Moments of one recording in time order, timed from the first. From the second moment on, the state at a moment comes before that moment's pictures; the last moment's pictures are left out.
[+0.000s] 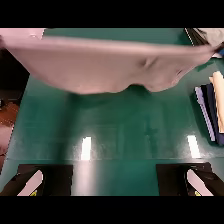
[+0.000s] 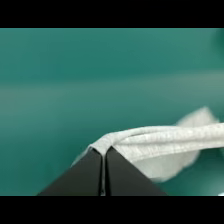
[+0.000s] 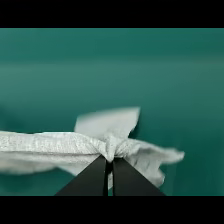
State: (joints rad) left arm 0.27 -0.89 1.72 0.98 -1.20 -1.33; right arm -0.24 -0.85 1.49 -1.07 1.12 1.41
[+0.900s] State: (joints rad) left arm 0.27 -0.83 1.88 0.89 -1.38 -1.41; right arm -0.50 -0.83 1.95 -1.05 1.43 1.43
